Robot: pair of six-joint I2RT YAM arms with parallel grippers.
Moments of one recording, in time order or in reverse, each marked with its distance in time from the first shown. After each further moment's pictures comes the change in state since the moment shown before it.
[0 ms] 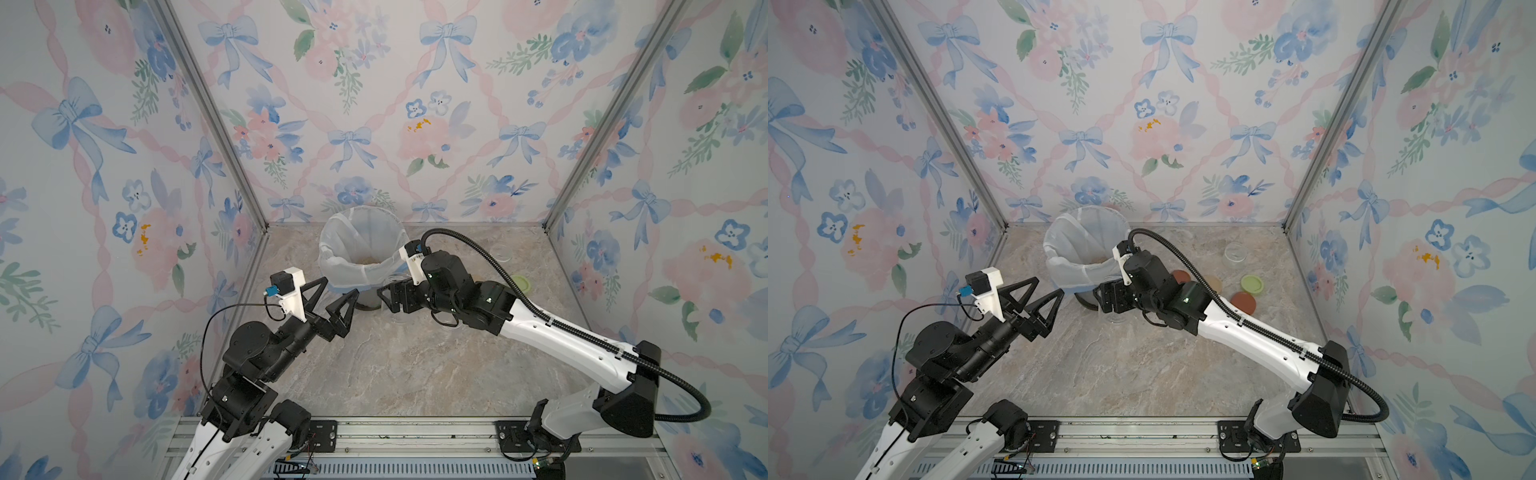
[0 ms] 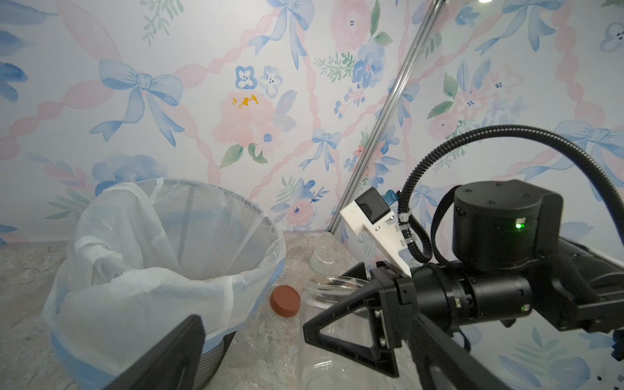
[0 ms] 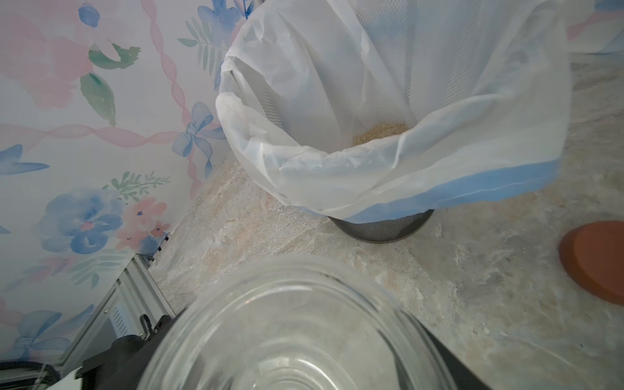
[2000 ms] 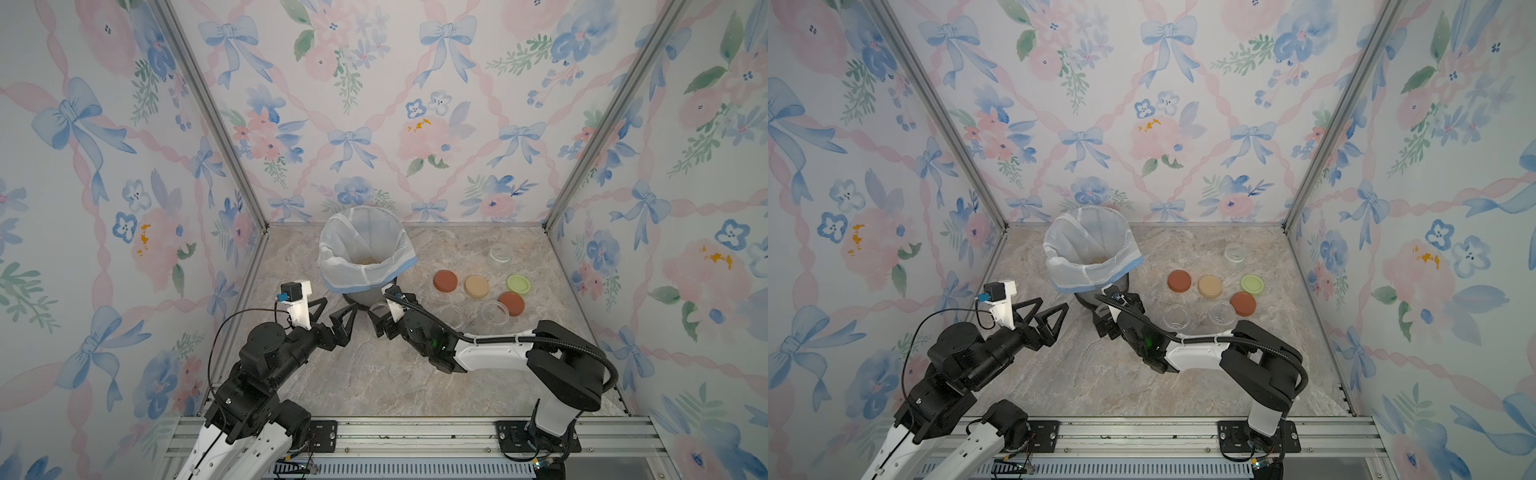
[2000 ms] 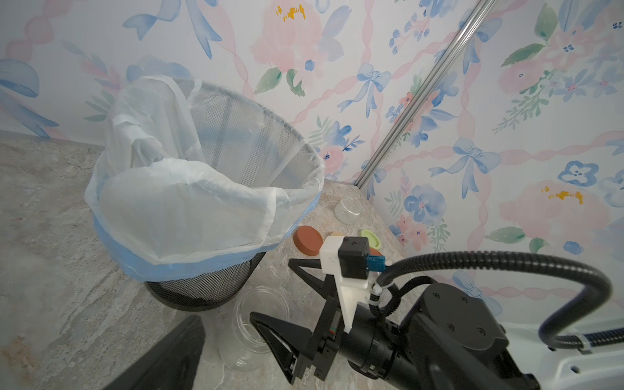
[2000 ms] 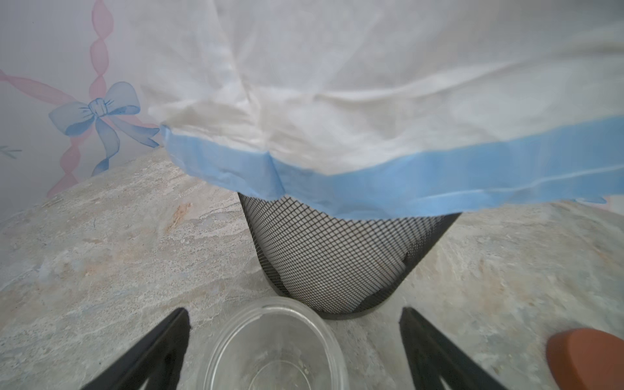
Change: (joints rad) left arm 0.000 -0.019 -0.039 -0.181 -0.066 -0.044; right arm 0.059 0.226 -0.492 0.979 0.303 -0.372
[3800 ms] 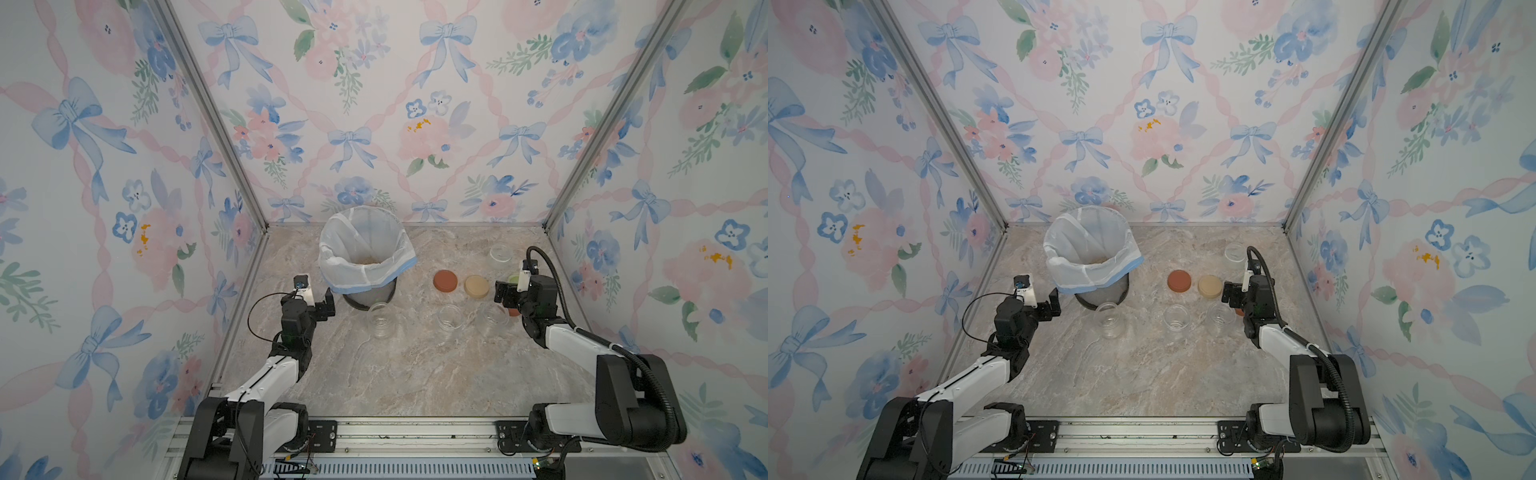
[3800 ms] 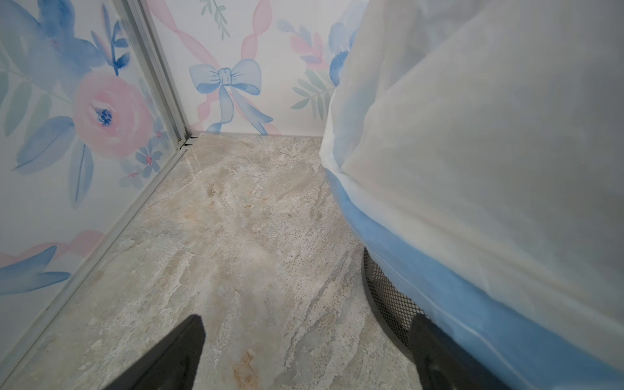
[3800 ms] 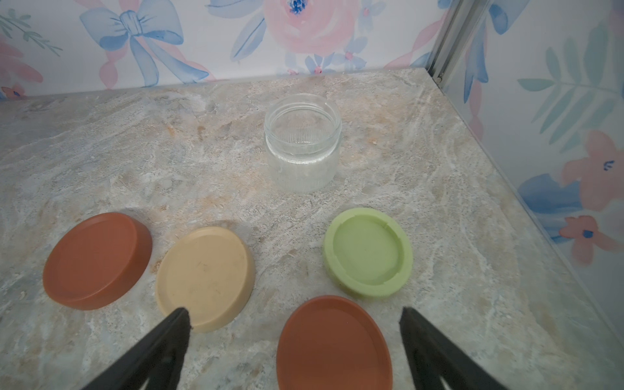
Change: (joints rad) left arm 0.415 0.713 -0.474 1.071 -0.161 0.420; right arm -1.043 -0.326 -0.335 -0.178 -0.317 -0.037
